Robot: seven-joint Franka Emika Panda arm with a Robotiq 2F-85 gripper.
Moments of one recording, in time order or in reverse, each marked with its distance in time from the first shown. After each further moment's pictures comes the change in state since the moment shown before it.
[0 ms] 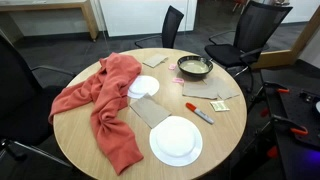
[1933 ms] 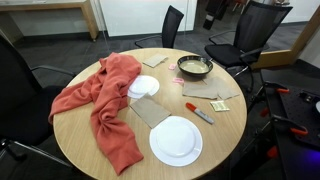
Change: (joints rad) arm -0.344 0.454 -0.024 -0.004 -0.400 0.412 0.267
